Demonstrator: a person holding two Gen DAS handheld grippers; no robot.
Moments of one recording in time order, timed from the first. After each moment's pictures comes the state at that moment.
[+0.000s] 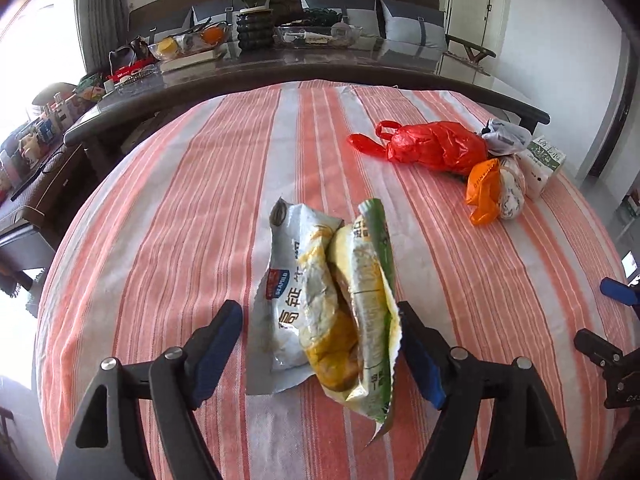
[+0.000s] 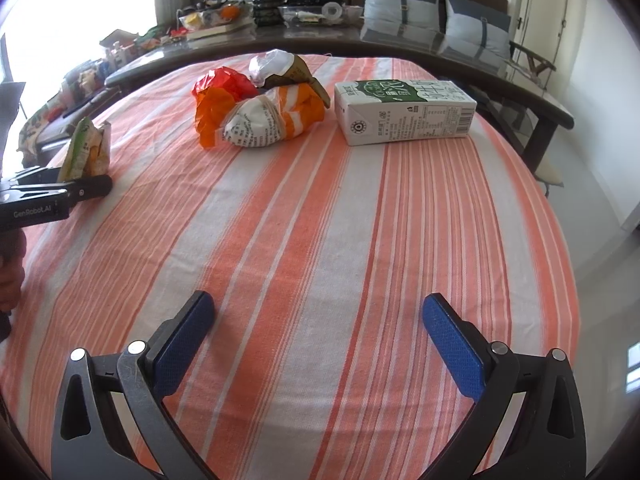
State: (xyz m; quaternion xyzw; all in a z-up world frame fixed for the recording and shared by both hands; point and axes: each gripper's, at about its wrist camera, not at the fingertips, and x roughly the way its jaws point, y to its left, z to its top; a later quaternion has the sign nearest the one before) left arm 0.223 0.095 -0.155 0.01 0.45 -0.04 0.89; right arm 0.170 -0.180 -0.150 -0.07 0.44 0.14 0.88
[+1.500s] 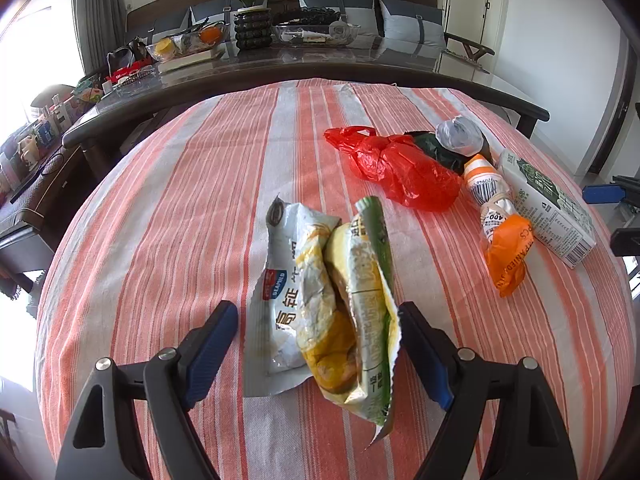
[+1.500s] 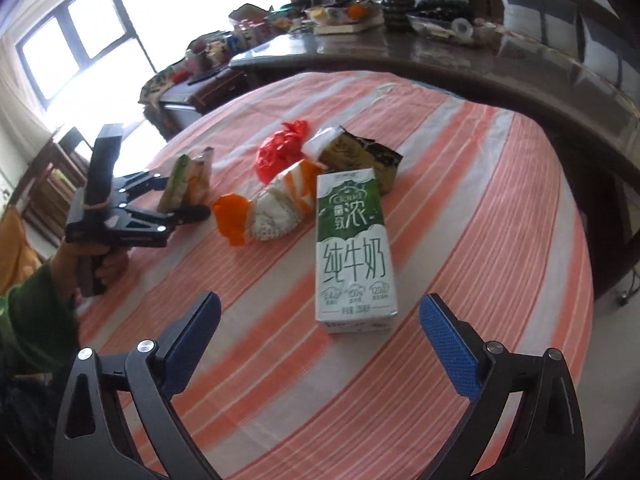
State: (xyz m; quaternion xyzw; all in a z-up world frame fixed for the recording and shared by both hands) left arm 0.222 0.092 -0.157 0.01 0.45 -0.04 0.89; right arm 0.234 -0.175 -0.100 -0.09 0.45 0.39 0.80
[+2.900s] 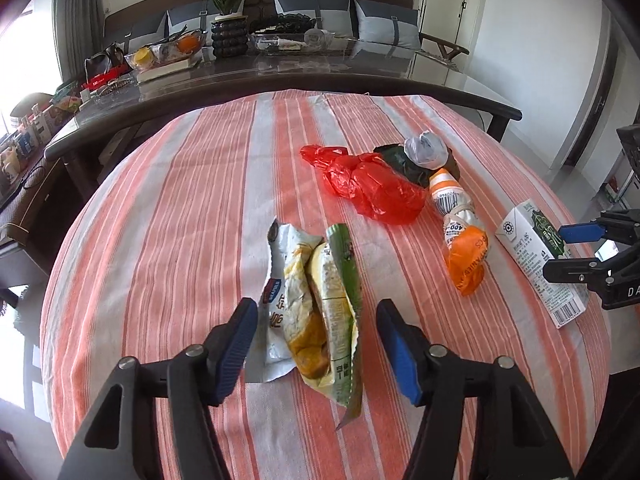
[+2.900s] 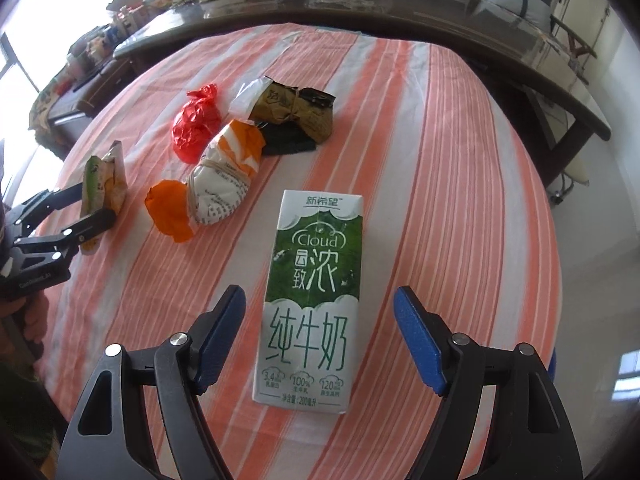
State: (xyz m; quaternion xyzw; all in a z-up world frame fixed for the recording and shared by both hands) left arm 0.216 0.094 -0.134 0.01 0.45 -0.09 0.89; right arm 0.230 -0.155 -0.109 -0.09 0.55 0.18 0.81
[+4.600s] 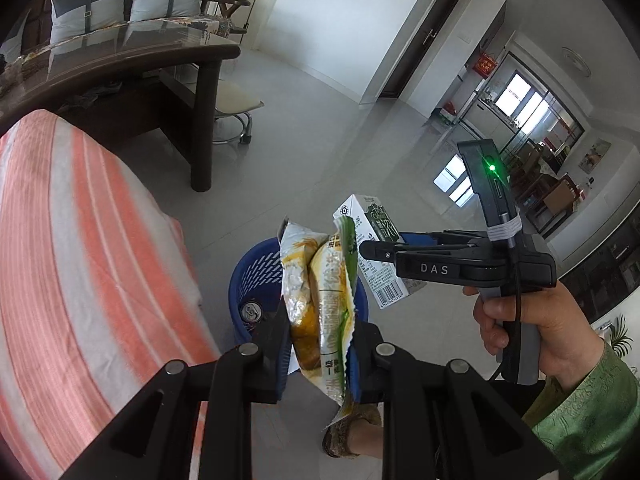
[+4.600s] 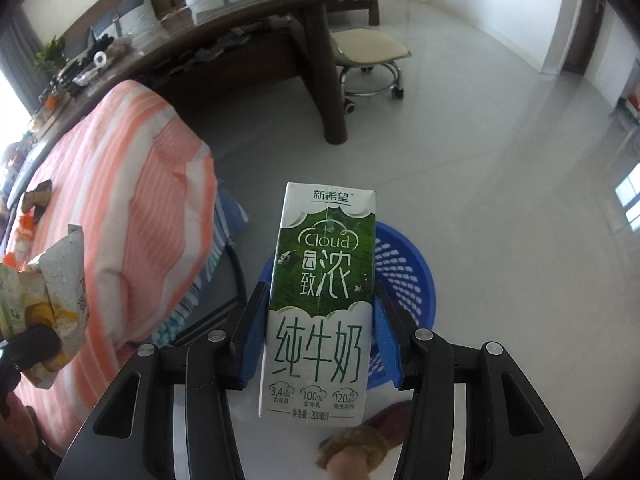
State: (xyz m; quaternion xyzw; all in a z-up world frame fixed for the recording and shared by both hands) left arm 0.190 -0.345 -0.132 0.02 0.47 -0.42 0.77; right arm 0.170 -0.534 -0.147 0.11 0.53 -0.03 0.84
